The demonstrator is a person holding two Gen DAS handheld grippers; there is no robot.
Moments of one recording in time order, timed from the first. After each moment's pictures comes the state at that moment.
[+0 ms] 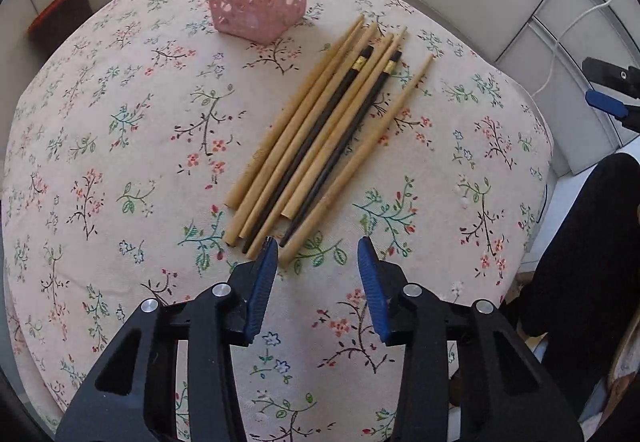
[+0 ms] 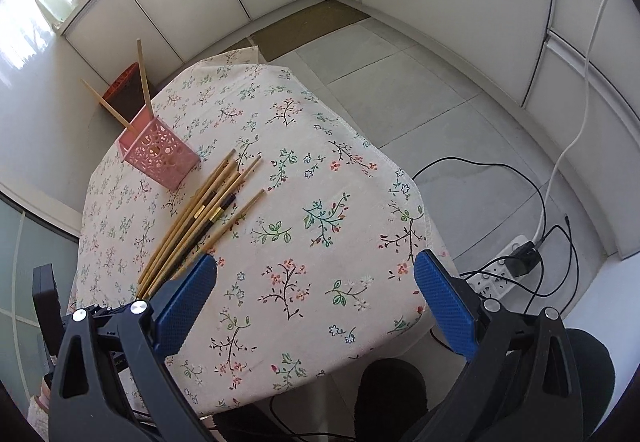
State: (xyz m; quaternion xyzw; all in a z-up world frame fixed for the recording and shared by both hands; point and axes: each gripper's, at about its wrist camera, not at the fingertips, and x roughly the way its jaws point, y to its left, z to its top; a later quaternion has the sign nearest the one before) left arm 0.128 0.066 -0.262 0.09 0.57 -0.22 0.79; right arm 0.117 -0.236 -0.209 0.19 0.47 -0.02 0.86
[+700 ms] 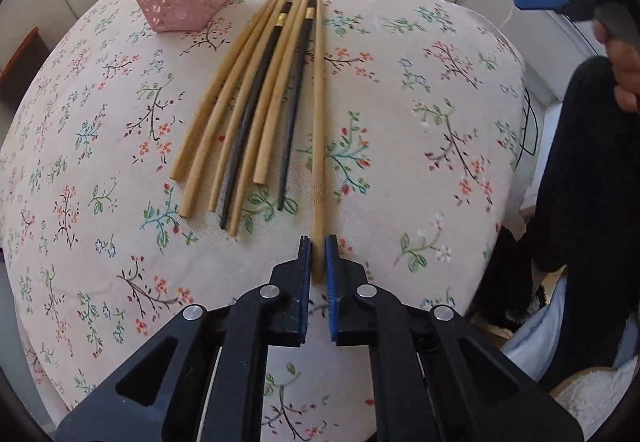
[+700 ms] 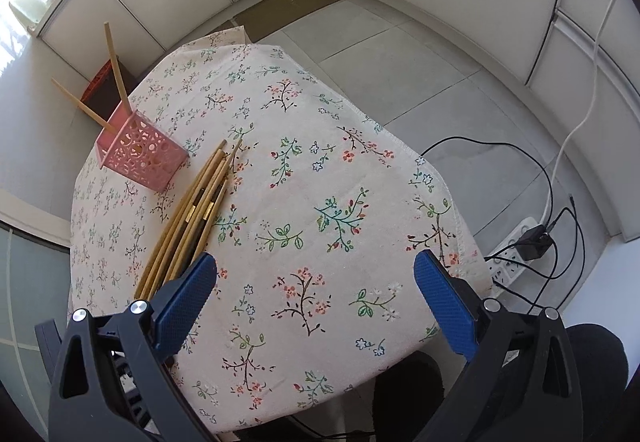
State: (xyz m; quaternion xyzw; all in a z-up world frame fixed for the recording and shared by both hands) left arm 0.088 0.042 -0.272 0.19 0.56 -0.28 0.75; right arm 0.155 -0.219 -0.230 0.21 0.52 -0.04 0.83
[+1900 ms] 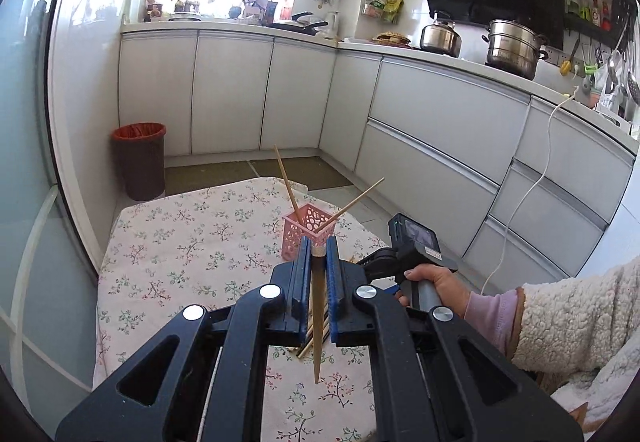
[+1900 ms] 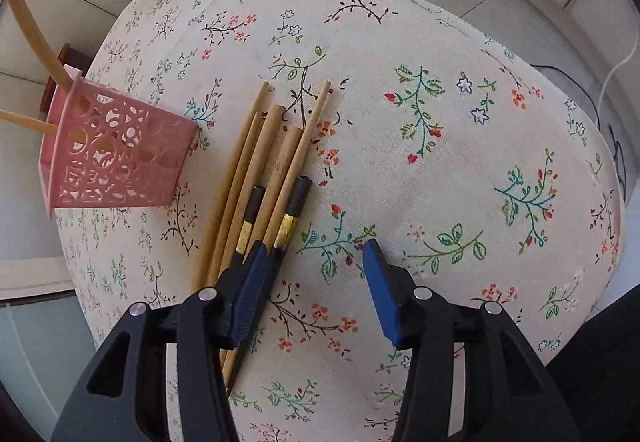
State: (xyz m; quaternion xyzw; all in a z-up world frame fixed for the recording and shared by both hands) left arm 0.012 0.150 -0.055 -0.04 0.24 -0.19 0.95; right arm 0.261 -0.125 -0.285 0.26 0.61 -0.09 0.74
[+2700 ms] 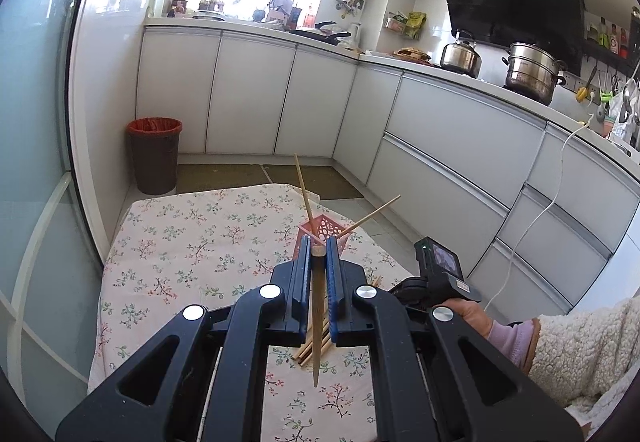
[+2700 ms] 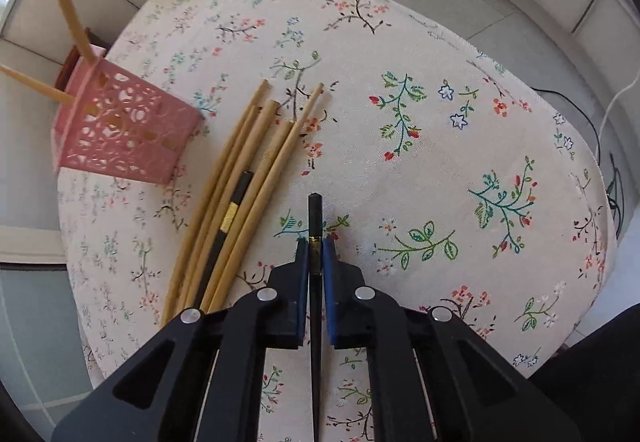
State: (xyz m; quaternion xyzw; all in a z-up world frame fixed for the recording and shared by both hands) left arm 0.017 0.162 -0.052 -0.08 0.24 -0.17 0.95; right arm 0.217 -0.154 -0.274 0.24 0.57 -0.03 0.78
